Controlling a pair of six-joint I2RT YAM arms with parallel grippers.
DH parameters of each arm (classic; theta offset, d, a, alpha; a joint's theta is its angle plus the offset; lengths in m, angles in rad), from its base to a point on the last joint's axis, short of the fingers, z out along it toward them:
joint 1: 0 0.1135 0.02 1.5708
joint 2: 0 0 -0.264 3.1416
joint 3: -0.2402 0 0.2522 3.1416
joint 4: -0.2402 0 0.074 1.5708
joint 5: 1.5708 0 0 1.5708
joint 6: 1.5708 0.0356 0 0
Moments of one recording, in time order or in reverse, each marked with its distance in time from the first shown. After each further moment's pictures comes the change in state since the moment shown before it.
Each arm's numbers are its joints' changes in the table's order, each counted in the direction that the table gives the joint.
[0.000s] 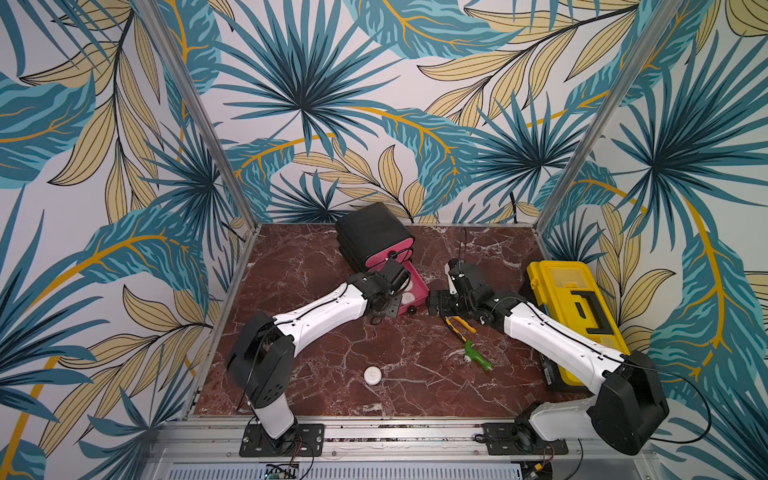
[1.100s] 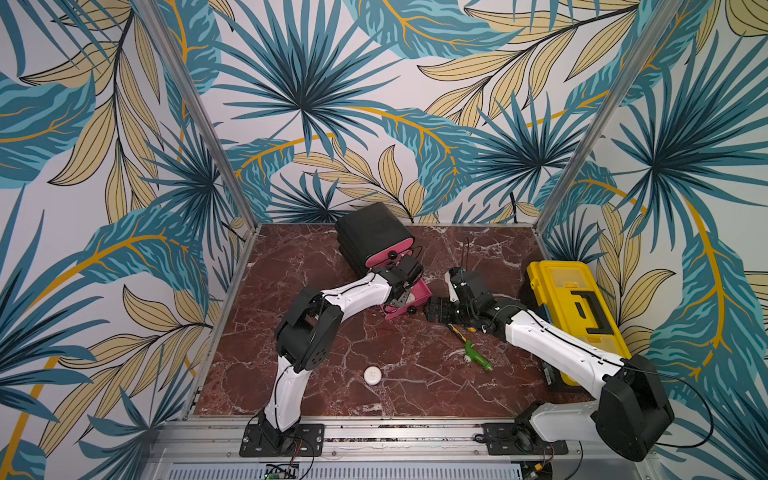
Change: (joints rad) left arm 0.014 -0.336 -0.196 0.098 -0.139 0.117; right arm 0.000 0.030 0.100 0.078 -0.105 0.090
